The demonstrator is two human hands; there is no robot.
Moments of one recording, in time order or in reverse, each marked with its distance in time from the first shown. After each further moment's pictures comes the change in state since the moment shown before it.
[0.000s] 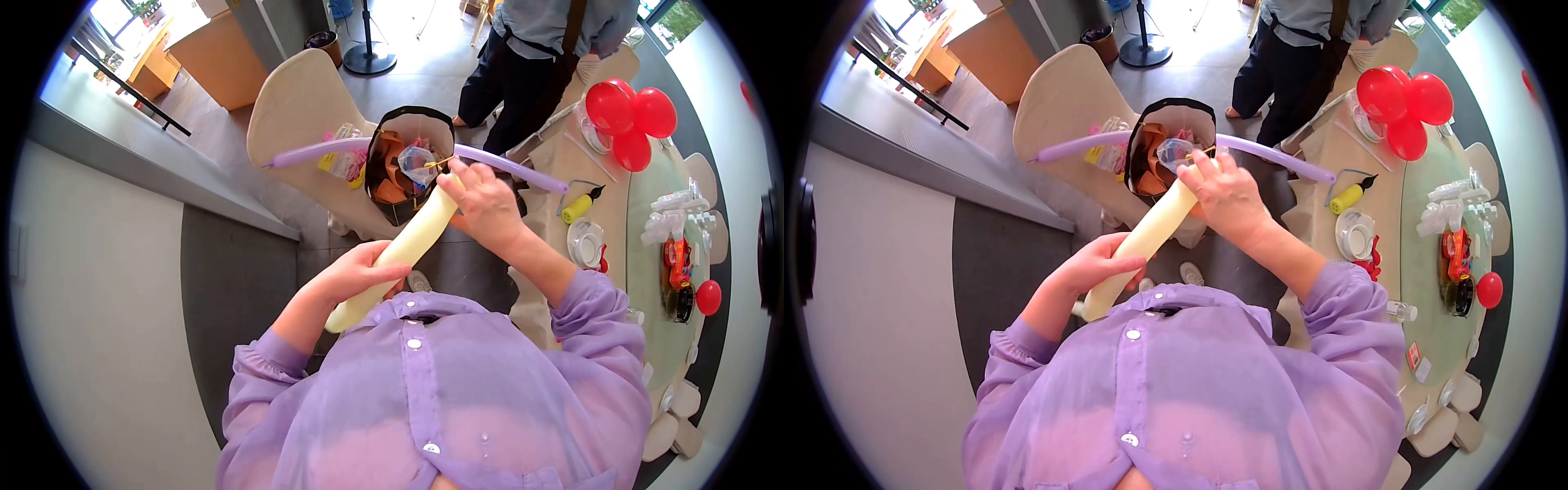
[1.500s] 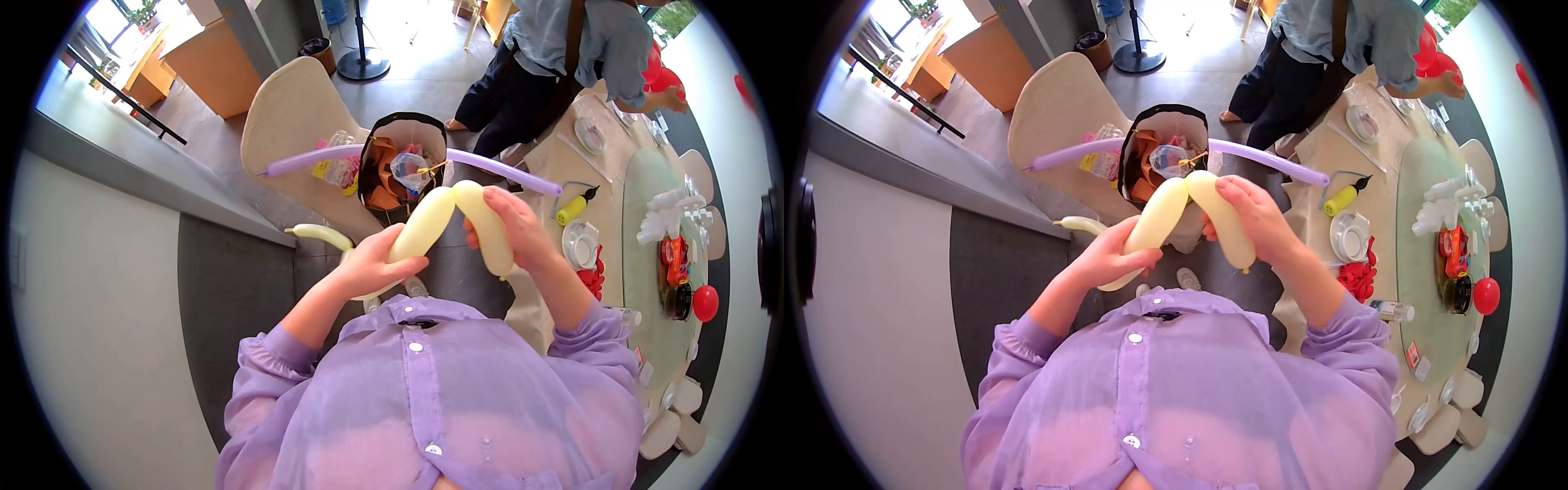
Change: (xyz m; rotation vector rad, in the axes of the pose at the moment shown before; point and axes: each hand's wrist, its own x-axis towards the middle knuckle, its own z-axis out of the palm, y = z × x) left_hand 0.030 0.013 0.012 0.325 0.081 0.271; right_hand -0.025 0.013 -0.045 1.744 -0.230 0.834
